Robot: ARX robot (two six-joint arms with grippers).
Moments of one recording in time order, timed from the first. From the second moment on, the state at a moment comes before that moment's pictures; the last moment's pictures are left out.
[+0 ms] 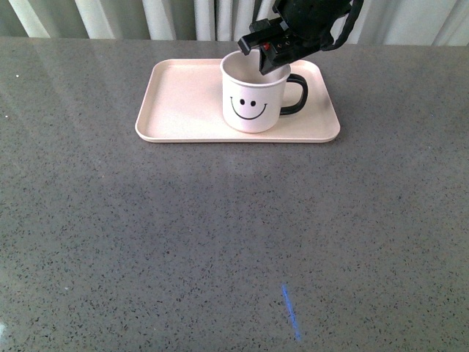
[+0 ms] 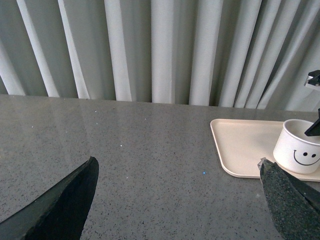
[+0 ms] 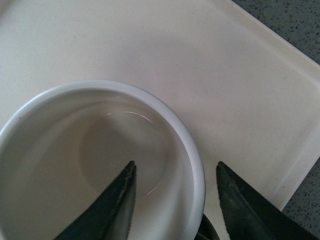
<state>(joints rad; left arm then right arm) 0.00 0.02 0.01 0.00 0.00 -0.01 0.21 2.42 2.04 -0.58 -0.08 -0.30</state>
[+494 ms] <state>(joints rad) 0.00 0.02 0.01 0.00 0.00 -0.01 0.20 2.36 2.03 -0.55 -0.07 -0.33</state>
